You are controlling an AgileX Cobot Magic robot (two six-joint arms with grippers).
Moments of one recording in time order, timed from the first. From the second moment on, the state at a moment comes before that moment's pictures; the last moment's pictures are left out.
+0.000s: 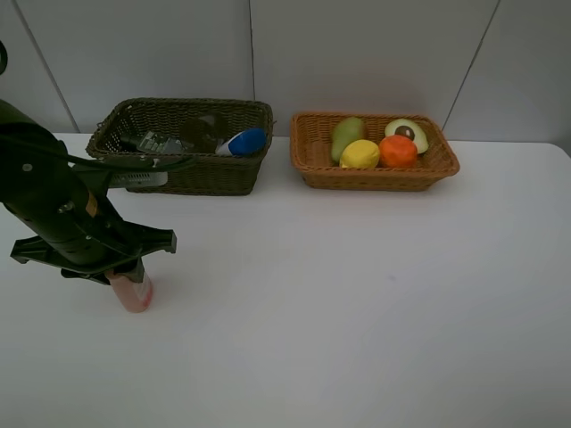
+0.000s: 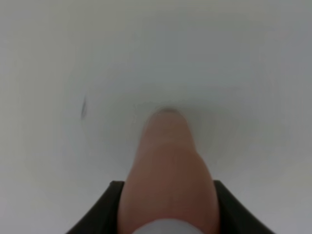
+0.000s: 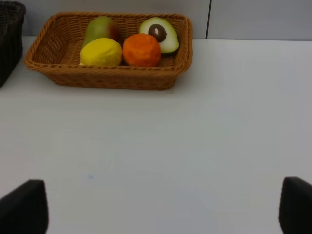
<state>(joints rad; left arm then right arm) -0.50 1.61 -0.67 0.10 0.52 -0.75 0.04 0.00 -0.52 0.01 1.03 -0.06</state>
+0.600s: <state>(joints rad) -0.50 1.61 -0.80 0.09 0.73 -0.75 0.04 0.00 -0.52 0.01 1.03 -0.06</state>
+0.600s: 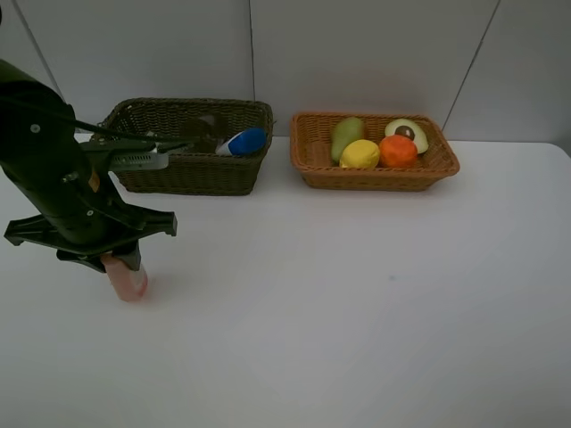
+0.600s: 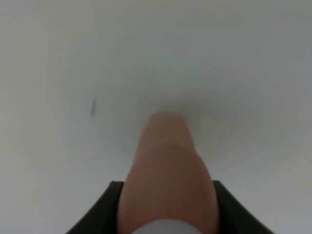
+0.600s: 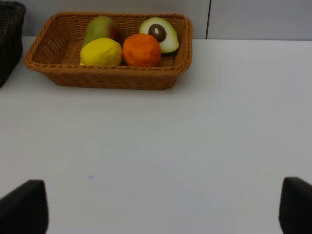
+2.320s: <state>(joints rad) -0.35 1.82 -1.27 0.52 0.36 -0.68 0.04 0.00 -0.52 0.01 1.03 -0.06</state>
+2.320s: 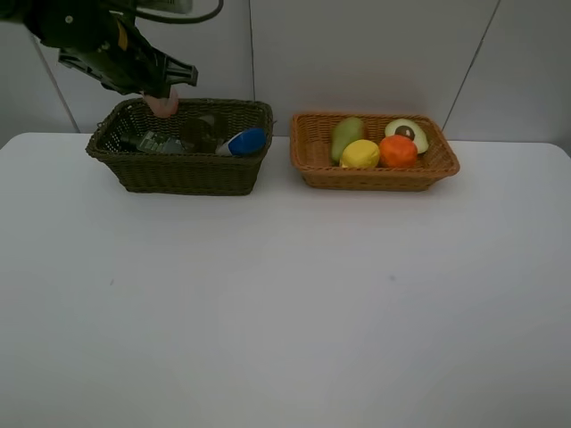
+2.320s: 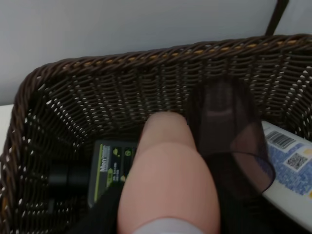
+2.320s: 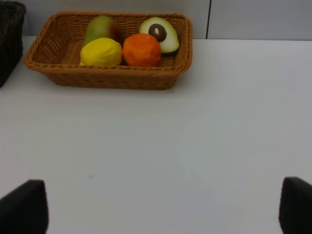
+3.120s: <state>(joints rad) -0.31 1.90 -1.27 0.54 0.26 -0.69 0.04 0.00 -0.52 0.01 1.03 -0.06</state>
